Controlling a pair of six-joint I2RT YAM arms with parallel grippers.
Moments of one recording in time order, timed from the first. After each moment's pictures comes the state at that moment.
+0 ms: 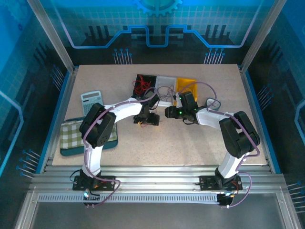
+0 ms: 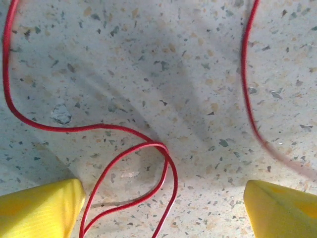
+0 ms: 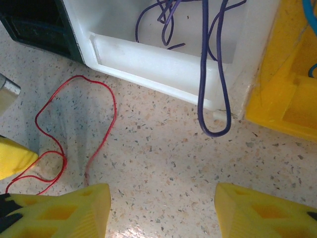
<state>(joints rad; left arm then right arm) -0.57 2.03 1.40 -0.76 0.01 -0.51 0.43 1.73 0.94 -0.04 -0.22 0.37</state>
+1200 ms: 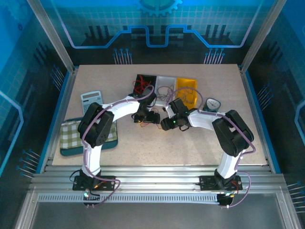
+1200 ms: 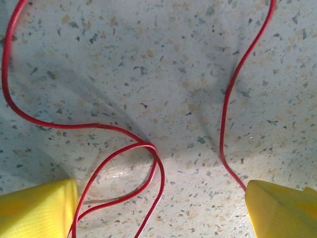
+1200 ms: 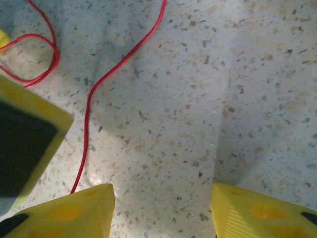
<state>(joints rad) -0.54 2.02 1.42 -0.74 0.13 -0.48 0.56 1.77 0.95 -0.23 -0.18 0.13</state>
